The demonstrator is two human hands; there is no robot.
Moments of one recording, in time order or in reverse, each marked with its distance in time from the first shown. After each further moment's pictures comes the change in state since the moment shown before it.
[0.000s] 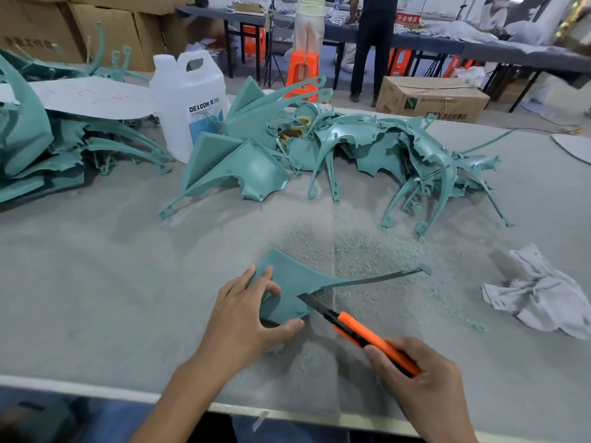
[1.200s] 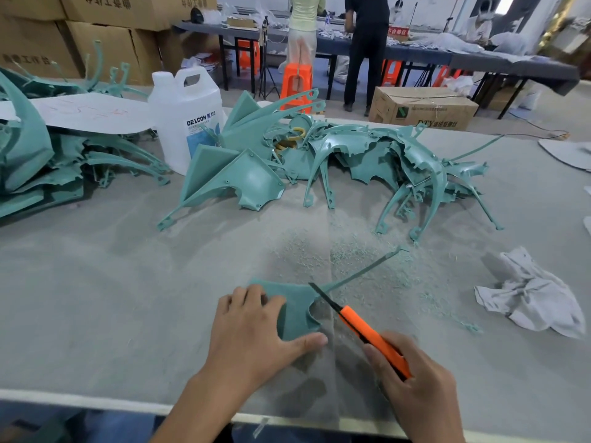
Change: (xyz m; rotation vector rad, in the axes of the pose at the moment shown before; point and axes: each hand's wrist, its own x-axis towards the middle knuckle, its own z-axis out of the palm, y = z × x) left_hand -0.008 0.036 -0.007 0.418 0.102 0.032; right_hand -0.003 -0.006 0.008 -0.114 0.166 -0.139
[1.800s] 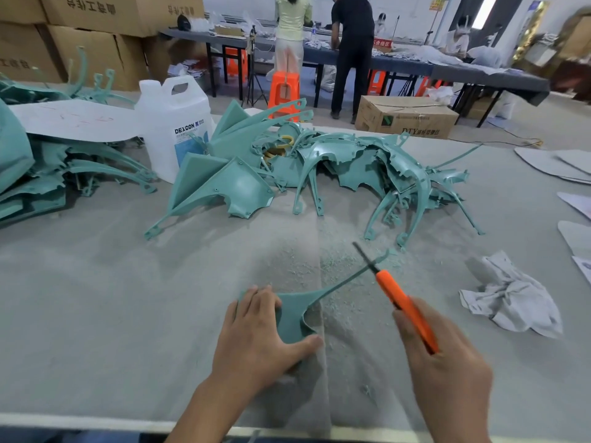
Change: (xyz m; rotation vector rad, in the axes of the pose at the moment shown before) left_hand 0.010 0.007 0.028 -0.272 -0.080 -0.061; right_hand 0.030 -0.028 -0.033 -0.225 0.265 -0.012
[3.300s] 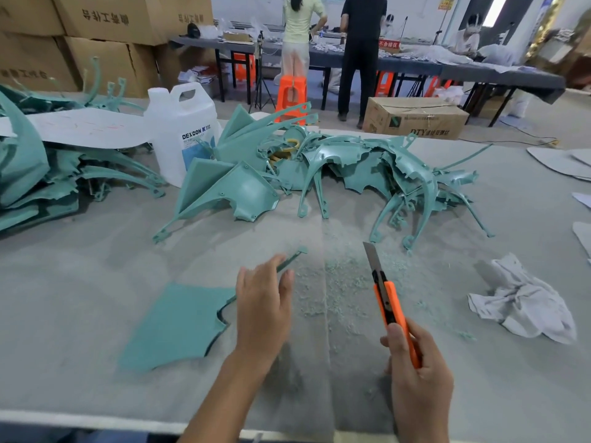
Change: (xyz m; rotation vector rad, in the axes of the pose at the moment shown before) left_hand 0.033 0.027 -0.009 -0.304 0.396 0.027; right_hand -0.032 0.022 0.047 0.527 -0.058 0.354
